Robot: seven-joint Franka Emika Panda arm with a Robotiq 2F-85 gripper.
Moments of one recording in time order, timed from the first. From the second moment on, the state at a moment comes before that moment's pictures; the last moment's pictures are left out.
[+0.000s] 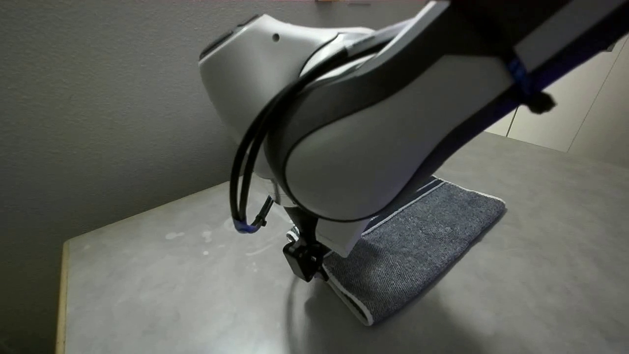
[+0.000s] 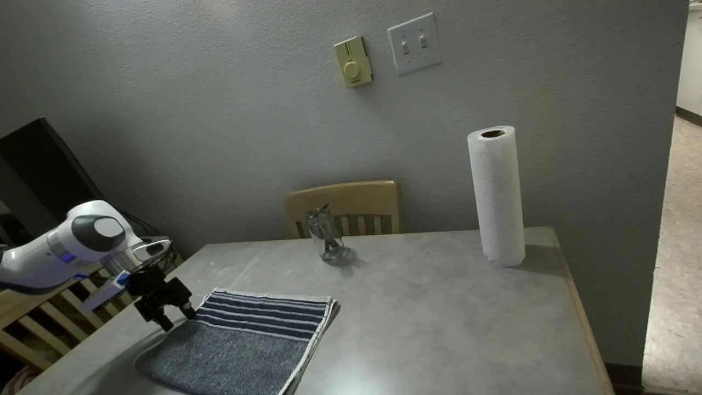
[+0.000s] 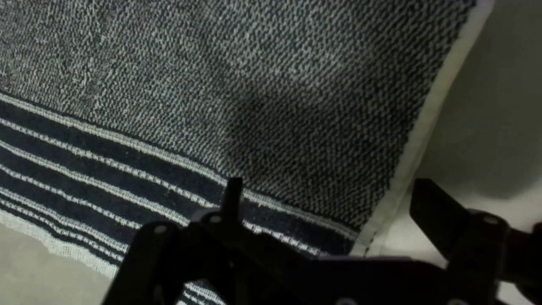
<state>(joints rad) 0.49 0.83 0.02 -1.50 -0.32 2.10 0.47</state>
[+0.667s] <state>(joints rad) 0.50 0.85 0.00 -1.48 -0.32 2.10 0.57</state>
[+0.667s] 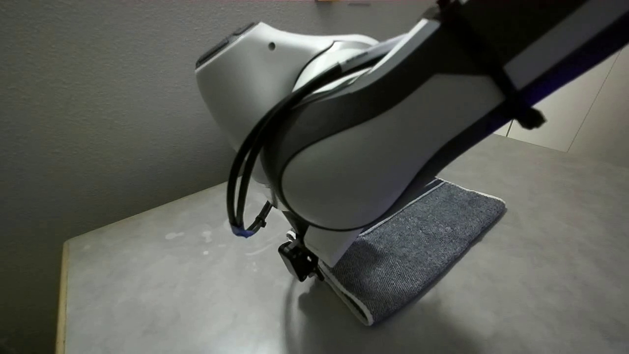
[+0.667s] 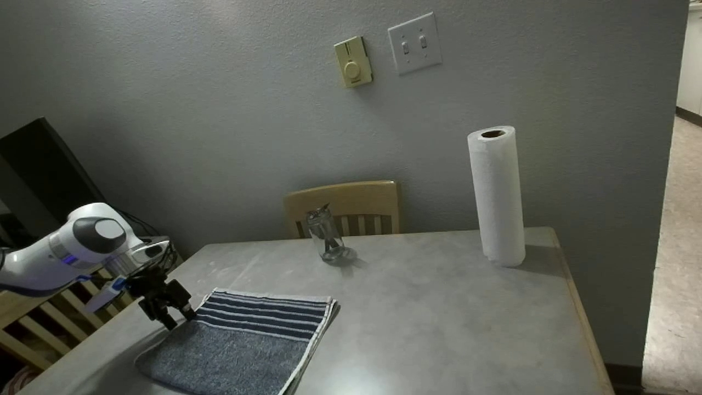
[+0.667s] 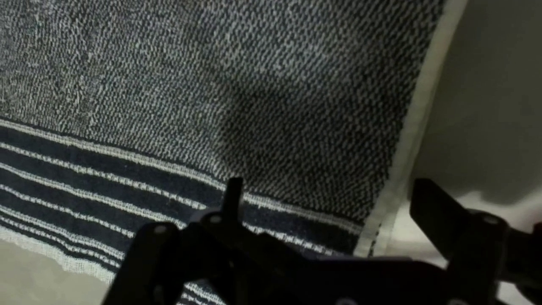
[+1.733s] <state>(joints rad) 0.57 0.85 -0.08 -1.52 -0.40 2.27 0.82</state>
